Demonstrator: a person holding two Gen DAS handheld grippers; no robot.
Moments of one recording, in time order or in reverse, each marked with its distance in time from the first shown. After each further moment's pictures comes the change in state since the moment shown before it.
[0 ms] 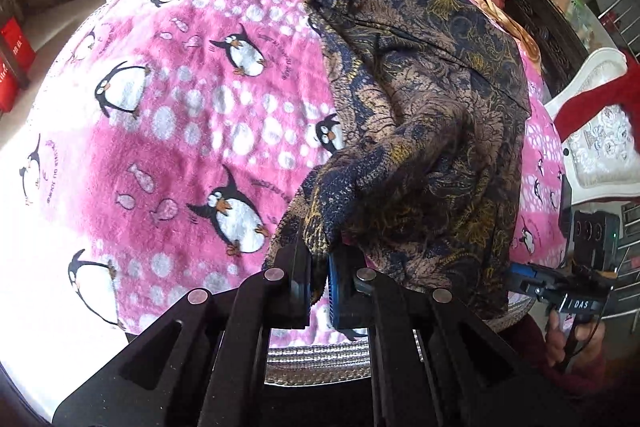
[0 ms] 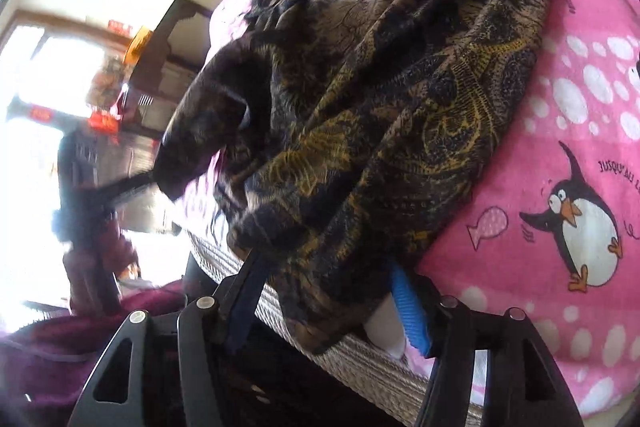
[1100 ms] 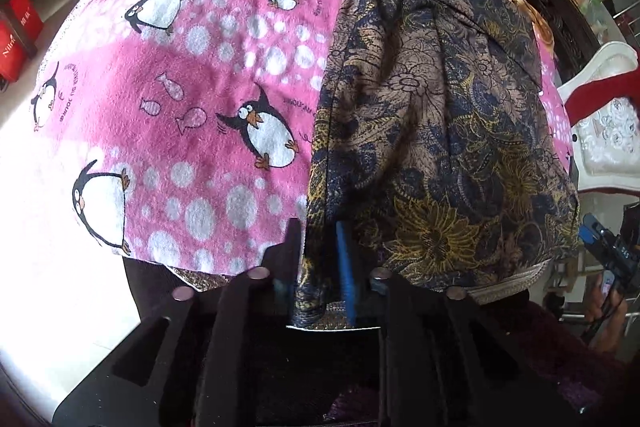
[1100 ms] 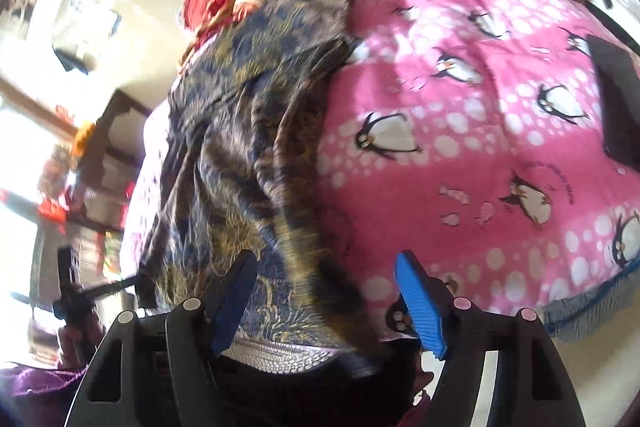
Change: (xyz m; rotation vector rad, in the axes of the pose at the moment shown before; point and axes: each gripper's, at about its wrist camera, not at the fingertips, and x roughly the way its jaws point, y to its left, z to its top) left arm 0.003 0.014 -0.040 -0.054 0.095 0.036; right arm -0.145 -0.057 -0.032 0.135 -0.311 -0.246
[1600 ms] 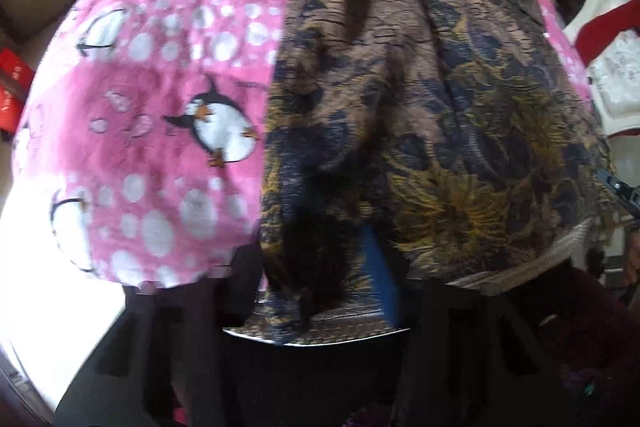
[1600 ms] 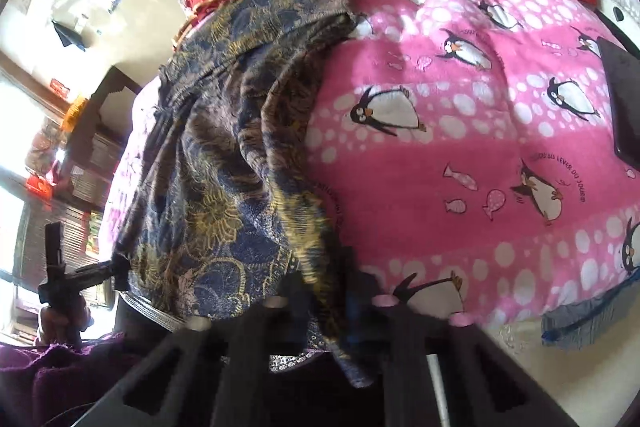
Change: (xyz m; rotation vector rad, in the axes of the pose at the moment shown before) left arm 0.037 -0.030 -0.006 0.169 0.045 0.055; right arm 0.016 -0.010 -0.014 -0.056 -0.001 -0.033
